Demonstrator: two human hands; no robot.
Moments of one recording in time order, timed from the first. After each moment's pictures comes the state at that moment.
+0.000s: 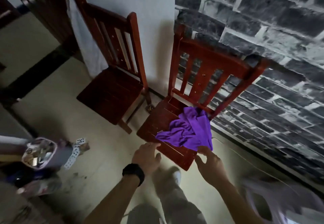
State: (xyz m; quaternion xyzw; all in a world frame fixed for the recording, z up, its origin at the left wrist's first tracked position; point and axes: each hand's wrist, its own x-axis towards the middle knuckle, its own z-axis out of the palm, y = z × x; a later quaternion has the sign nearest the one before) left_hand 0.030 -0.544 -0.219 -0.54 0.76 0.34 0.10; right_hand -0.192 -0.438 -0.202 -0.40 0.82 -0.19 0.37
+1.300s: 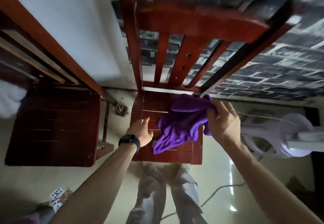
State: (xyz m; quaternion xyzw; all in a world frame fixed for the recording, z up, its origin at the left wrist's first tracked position) left_hand -0.040 -0.790 -0.401 -0.34 0.83 0.32 0.30; right_hand -0.222 -0.600 -0.287 -0.23 0.94 -0.25 0.08
